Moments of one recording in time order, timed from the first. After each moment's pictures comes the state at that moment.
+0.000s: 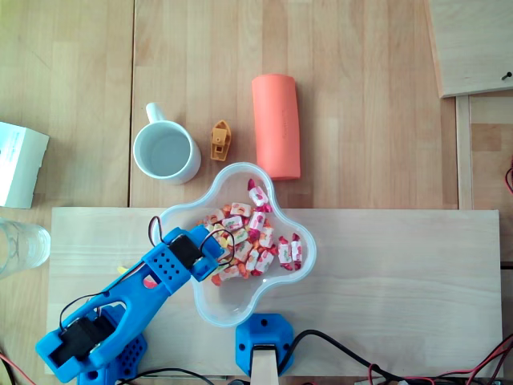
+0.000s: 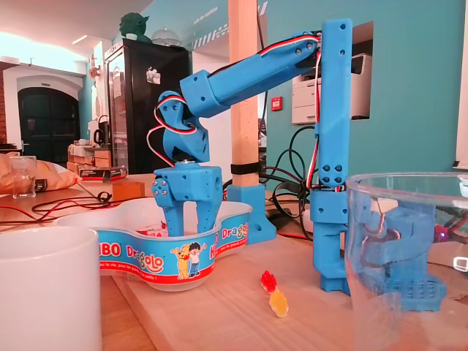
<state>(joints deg) 48.6 89.4 108.2 71.2 1.2</state>
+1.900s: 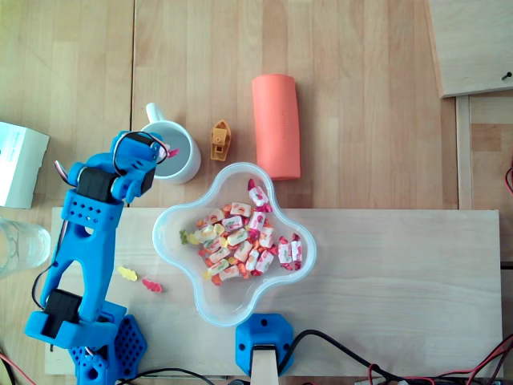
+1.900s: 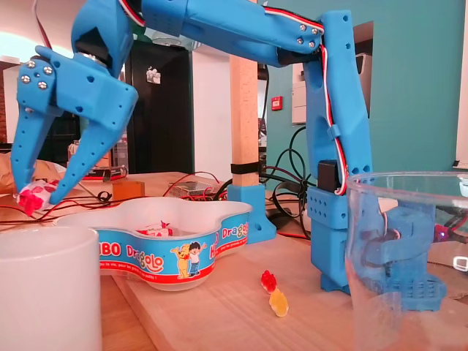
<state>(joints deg) 18.6 80.9 65.2 79.6 0.8</state>
